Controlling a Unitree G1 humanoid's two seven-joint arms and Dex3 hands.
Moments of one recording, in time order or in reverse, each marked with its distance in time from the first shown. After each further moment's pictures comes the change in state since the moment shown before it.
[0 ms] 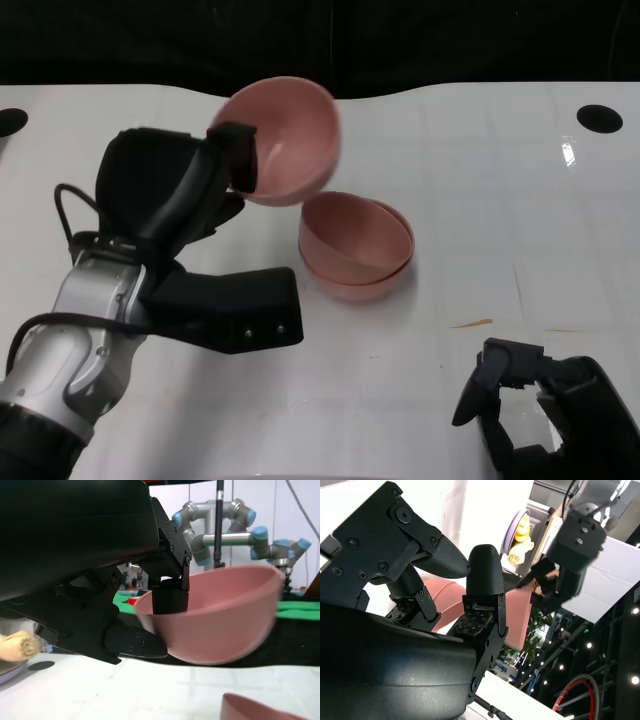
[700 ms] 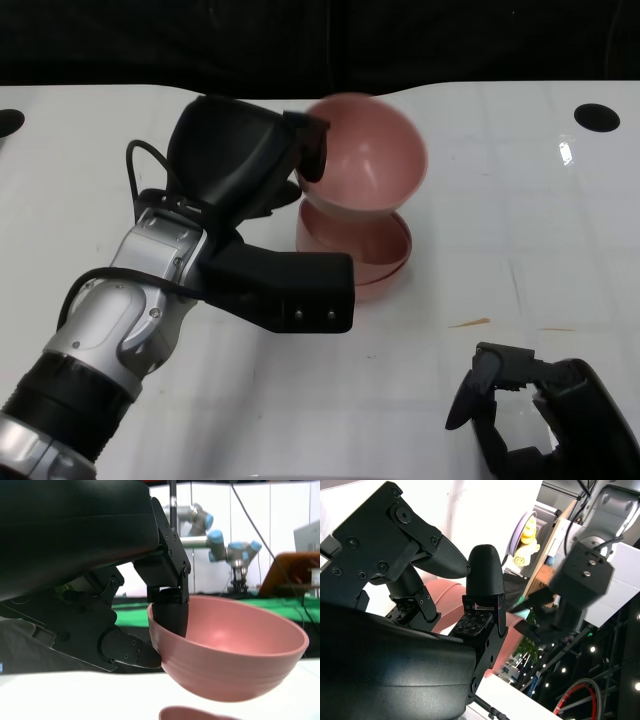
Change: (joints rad) left arm -0.134 -0.080 -0.071 0.127 0.030 -0.057 -0.064; right arm -0.005 0.004 -0.001 0.012 -0.052 -0.007 -0.022
